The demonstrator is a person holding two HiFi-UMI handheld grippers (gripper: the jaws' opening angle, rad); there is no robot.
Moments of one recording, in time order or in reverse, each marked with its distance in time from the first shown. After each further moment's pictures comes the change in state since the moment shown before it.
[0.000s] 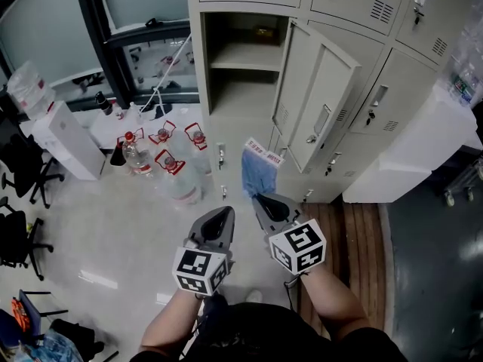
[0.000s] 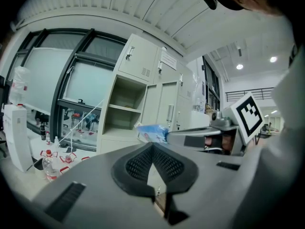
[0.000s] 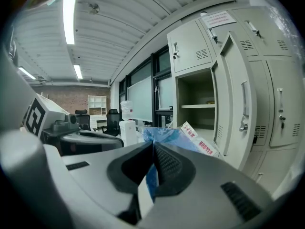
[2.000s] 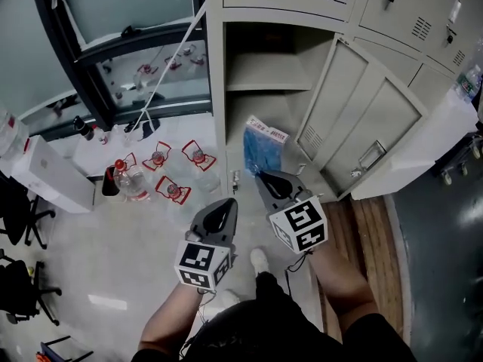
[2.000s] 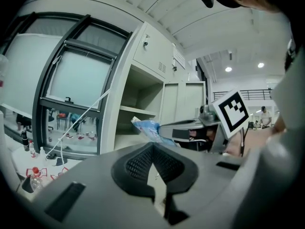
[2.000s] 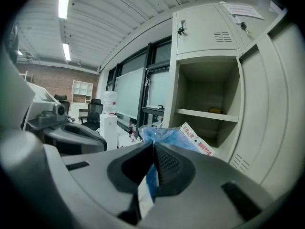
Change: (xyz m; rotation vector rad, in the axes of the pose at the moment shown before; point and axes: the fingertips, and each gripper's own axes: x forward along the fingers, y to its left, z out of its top) left arm 0.098 0.183 0.051 0.047 0.029 -0.166; right arm 0.209 -0.065 0.067 -0.103 0.050 -0.178
